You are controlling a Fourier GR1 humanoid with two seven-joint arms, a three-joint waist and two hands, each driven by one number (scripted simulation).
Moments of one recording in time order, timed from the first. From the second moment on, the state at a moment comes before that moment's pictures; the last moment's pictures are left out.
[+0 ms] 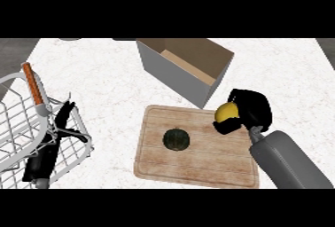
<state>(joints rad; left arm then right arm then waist) 0.06 0.34 -0.11 -1.57 -0.07 0.18 0.06 -0.45 -0.35 0.45 -1.26 0.83 -0.04 0.66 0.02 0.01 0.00</state>
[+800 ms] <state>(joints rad) 0.06 0.33 -0.10 -1.58 -0.07 0.16 0.08 -0.70 -0.62 0.12 -0.98 0.45 0.07 -0.27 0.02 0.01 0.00</state>
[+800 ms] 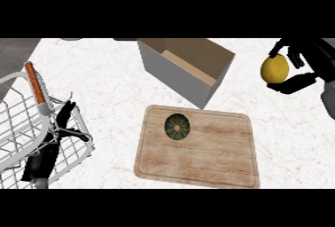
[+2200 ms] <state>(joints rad) 0.03 0.29 -0.06 -1.56 -0.12 0.11 0.07 -1.23 -0.22 0.11 -0.58 0.51 0.10 -0.13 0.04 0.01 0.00</state>
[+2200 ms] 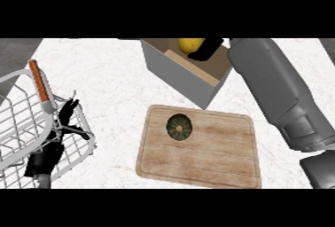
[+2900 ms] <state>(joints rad) 0.01 0.27 -0.05 -1.54 -0.13 0.09 0.06 -1.30 -0.08 0.05 -0.25 0.55 -0.06 -0.16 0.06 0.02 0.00</state>
